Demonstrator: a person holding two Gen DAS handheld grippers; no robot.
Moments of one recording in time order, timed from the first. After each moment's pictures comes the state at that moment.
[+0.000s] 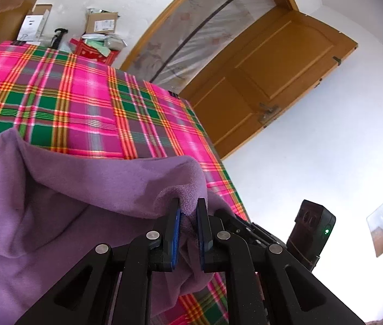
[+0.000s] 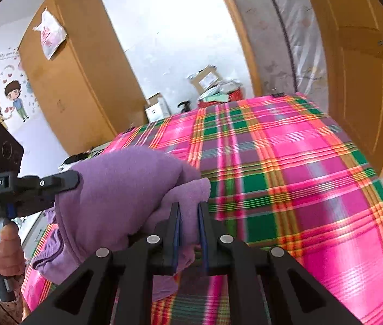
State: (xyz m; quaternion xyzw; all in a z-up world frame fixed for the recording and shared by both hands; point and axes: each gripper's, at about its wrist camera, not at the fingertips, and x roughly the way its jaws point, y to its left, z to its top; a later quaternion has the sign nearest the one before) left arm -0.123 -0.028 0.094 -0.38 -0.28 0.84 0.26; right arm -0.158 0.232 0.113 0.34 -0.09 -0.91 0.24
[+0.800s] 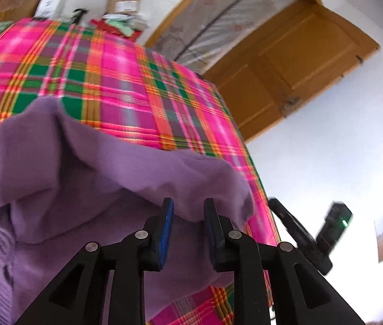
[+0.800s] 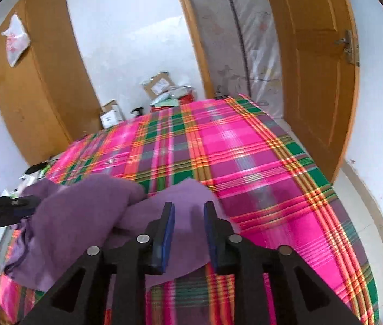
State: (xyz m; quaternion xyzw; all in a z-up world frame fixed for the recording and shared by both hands) left arm -0.131 -0.058 0.061 -0.44 -0.28 0.82 0.21; right arm -0.150 0.270 0.107 0.34 -0.07 -0.93 0.15
